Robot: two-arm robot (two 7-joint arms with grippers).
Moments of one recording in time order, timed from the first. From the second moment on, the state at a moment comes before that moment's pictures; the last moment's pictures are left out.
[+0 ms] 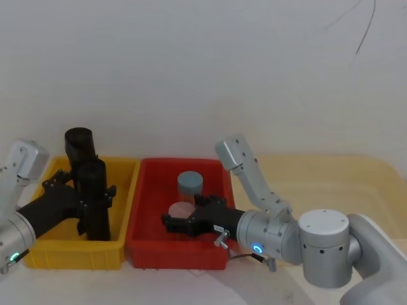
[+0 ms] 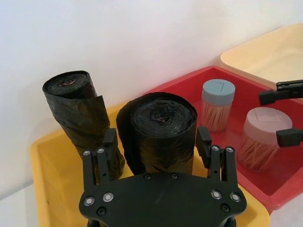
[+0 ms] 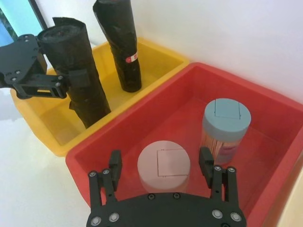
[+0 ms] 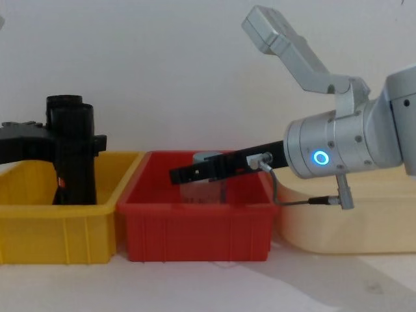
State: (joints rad) left arm -0.35 0.48 0.27 -1.45 -0.40 0.10 -0.40; right arm 0.59 0.18 -0.56 -1.31 0.33 0.48 0.40
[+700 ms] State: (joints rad) left arm -0.35 0.48 0.27 -1.45 -0.40 0.10 -0.40; right arm 0.59 0.18 -0.57 -1.30 0.32 0.45 0.40
